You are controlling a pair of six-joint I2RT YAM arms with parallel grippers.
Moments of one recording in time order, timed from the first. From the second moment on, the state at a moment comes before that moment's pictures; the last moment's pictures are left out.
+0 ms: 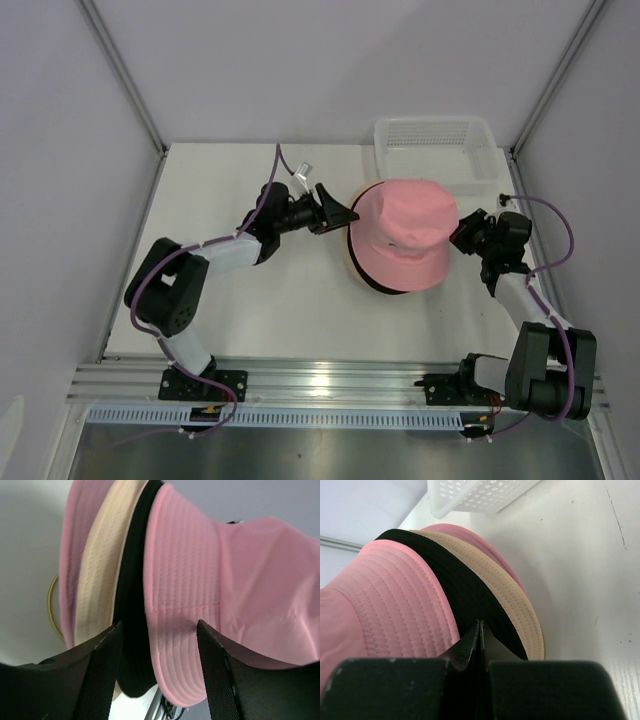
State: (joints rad) left arm -0.52 1.71 0.97 0.58 0.59 -1.00; right arm -0.15 1.22 0.59 0.23 -0.48 0.71
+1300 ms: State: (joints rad) left arm -0.52 1.71 0.94 0.60 0.65 -0.90; right arm -0.13 1.14 0.69 -0.01 -0.38 0.66
